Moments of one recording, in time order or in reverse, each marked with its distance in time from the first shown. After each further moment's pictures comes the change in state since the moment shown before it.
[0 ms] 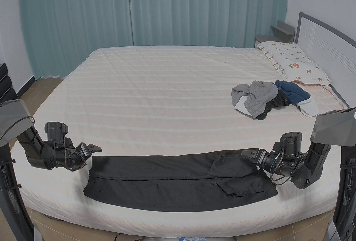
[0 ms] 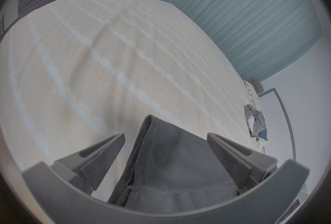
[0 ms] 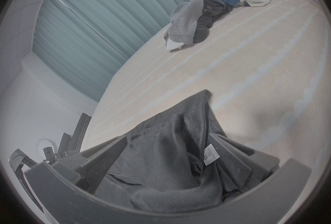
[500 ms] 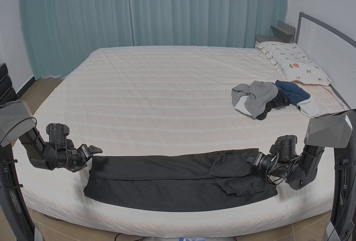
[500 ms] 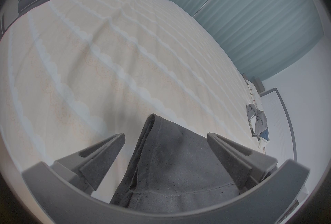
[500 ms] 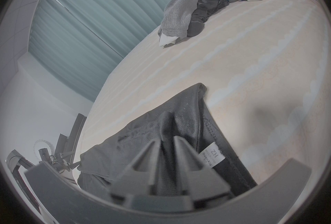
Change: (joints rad) left arm 0.000 0.029 -0.012 -0.001 0.001 0.000; right arm 0.003 0.078 -0.052 -0.001 -0.028 0.006
